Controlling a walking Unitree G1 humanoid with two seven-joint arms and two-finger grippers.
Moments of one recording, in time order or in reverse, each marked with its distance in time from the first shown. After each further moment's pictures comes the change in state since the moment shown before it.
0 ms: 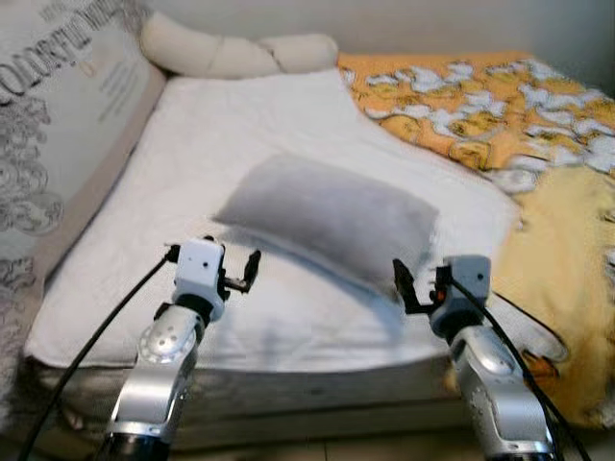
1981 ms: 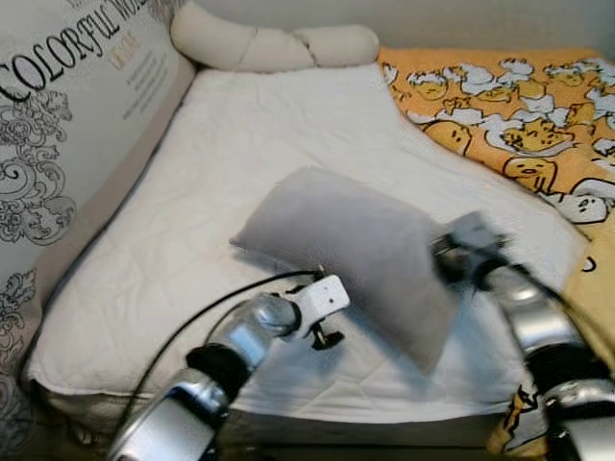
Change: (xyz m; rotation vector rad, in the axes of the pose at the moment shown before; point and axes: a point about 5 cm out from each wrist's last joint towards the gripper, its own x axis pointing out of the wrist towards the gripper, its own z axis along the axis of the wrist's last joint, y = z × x) left arm 0.060 -0.113 -0.042 0.493 0.439 -0.761; right arm 0.060 -0.070 0.025 -0.527 0.197 0.087
